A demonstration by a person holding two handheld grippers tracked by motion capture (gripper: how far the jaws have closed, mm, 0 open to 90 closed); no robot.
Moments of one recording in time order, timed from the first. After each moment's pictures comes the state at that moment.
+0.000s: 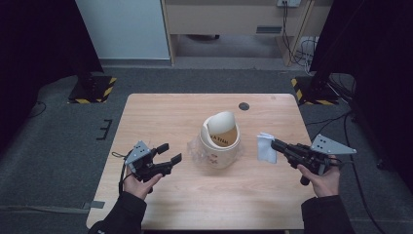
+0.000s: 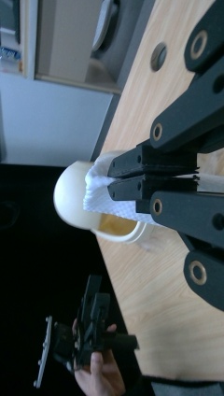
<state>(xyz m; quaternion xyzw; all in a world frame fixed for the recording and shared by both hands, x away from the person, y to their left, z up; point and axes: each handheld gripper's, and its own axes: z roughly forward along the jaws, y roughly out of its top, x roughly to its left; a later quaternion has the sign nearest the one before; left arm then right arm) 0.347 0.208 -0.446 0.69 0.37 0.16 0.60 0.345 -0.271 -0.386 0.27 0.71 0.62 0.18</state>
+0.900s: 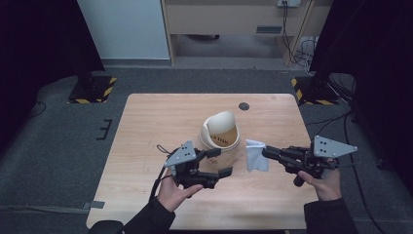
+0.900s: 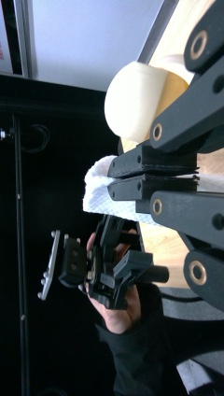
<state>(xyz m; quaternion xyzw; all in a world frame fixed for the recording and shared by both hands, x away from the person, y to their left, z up) 0.321 0.088 -0.389 0.72 0.22 0.04 0.66 0.331 -0.252 -0.360 0.15 0.70 0.69 0.09</state>
